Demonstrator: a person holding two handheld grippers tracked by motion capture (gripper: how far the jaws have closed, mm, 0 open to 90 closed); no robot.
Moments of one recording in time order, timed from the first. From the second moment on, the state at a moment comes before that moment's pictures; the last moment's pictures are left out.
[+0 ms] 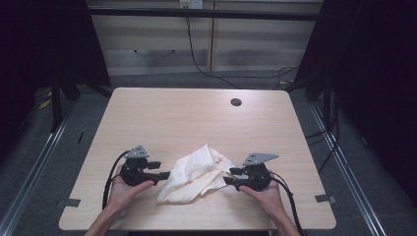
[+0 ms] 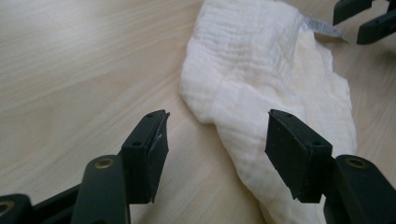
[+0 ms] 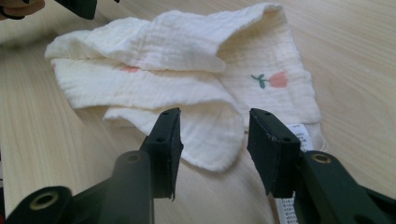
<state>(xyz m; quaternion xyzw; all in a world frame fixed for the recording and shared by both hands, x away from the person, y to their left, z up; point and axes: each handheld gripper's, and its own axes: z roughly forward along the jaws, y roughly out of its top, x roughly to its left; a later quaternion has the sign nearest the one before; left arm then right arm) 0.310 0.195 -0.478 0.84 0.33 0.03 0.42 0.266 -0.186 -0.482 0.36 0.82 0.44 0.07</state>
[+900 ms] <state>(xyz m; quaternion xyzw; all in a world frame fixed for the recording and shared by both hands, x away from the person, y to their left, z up) 0.307 0.182 -0.486 0.85 0.31 0.02 0.43 0.271 -0.176 -0.505 0.35 0.84 0.40 0.09</state>
